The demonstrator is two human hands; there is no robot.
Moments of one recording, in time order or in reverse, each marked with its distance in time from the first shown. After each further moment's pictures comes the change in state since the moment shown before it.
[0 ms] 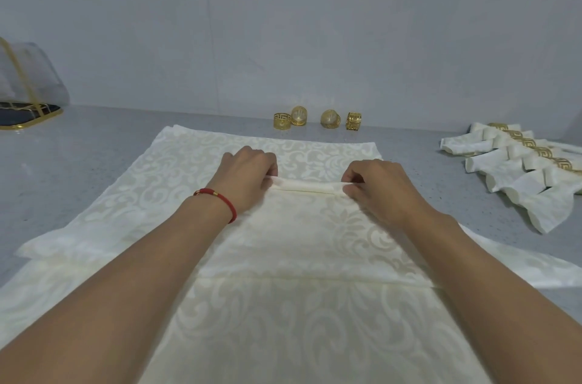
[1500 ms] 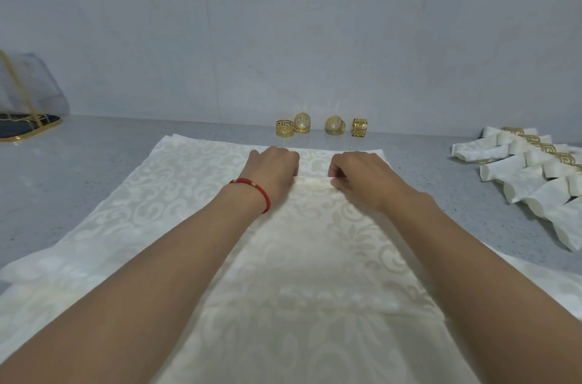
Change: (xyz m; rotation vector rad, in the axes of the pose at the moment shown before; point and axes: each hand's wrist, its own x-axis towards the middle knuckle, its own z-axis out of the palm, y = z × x) left_hand 0.055 0.019 0.018 0.090 -0.062 0.005; right_hand 0.058 -0.005 0.013 -0.083 -0.085 -0.114
